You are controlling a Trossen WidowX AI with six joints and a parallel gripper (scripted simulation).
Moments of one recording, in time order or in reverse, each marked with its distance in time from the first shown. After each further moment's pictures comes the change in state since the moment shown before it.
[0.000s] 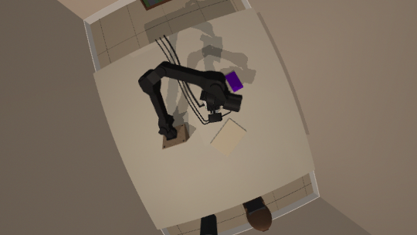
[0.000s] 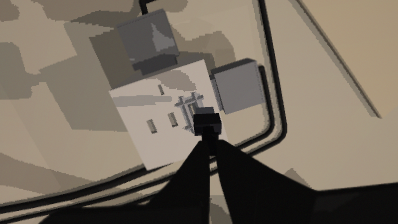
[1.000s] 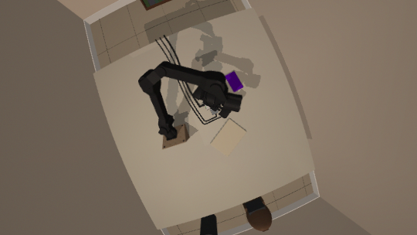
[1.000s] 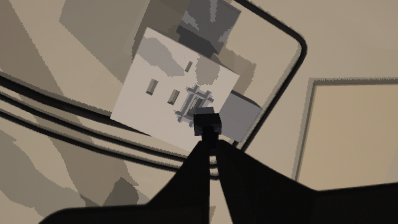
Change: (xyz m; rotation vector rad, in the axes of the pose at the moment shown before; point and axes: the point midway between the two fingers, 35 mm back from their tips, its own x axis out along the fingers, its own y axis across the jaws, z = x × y) arm 0.000 0.000 0.000 -0.785 0.000 0.000
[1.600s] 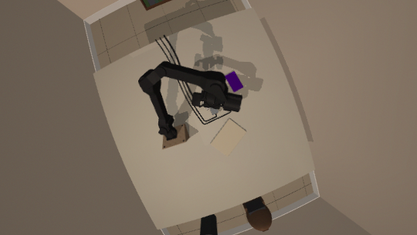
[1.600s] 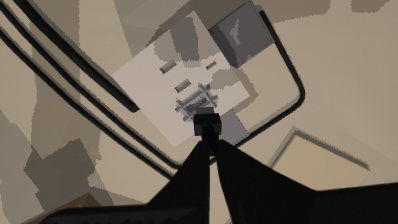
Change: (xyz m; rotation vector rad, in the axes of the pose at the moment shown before) arm 0.000 0.000 0.000 -0.472 0.000 0.000
